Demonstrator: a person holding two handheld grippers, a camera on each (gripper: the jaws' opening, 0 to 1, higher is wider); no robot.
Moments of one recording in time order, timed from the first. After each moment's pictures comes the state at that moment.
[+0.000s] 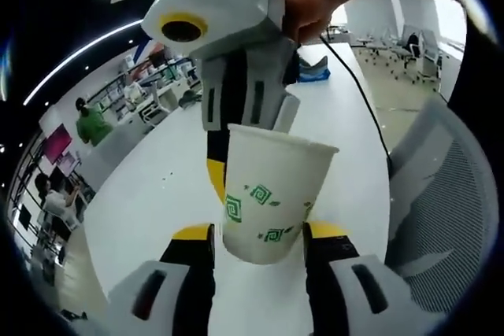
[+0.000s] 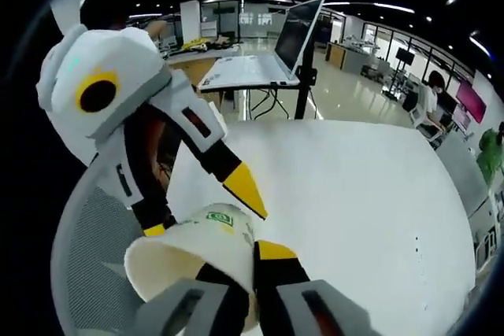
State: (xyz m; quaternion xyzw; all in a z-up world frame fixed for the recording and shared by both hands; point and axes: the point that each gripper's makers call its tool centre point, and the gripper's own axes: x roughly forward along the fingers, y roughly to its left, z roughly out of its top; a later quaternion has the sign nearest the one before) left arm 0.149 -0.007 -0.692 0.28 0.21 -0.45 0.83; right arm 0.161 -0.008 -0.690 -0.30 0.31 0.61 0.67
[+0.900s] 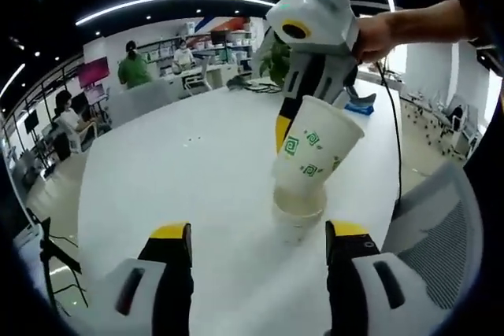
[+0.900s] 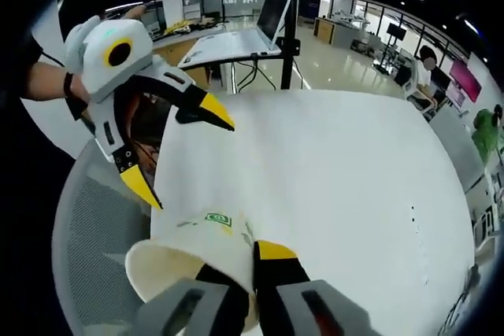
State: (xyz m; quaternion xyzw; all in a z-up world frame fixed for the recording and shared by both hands) left arm 0.145 0.037 -0.702 0.11 0.26 -0.36 0.89; right arm 0.174 -0.036 -0.706 -0.31 0.37 0.57 0.67
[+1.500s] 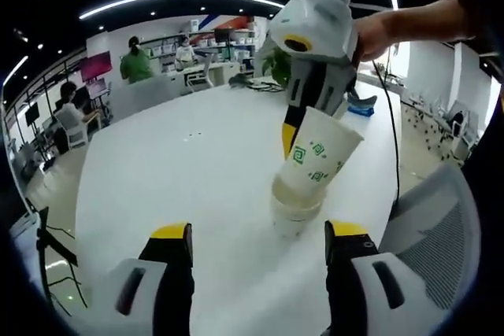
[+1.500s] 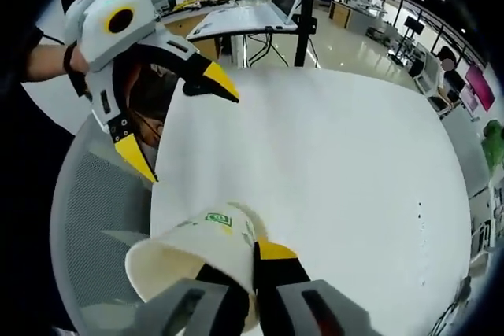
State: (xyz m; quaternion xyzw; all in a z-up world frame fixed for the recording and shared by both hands) left arm 0.139 0.041 -0.705 0.10 0.26 -0.35 0.89; right arm 0.171 -0.043 -0.726 -0.36 0.41 0.57 0.62
